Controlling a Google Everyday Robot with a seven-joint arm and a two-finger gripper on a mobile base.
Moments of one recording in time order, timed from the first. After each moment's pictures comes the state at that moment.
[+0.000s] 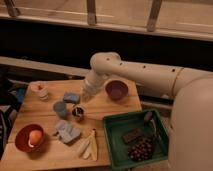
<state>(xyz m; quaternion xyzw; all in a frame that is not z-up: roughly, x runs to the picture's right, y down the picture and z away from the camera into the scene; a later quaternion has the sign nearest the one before) -0.095 0.037 0.727 -0.39 0.08 0.72 0.57</state>
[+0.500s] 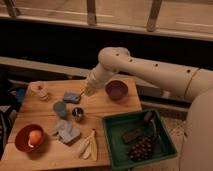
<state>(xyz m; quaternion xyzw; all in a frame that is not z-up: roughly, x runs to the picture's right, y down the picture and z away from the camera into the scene) -0.074 0.014 0.730 -0.38 0.06 0.75 0.54</state>
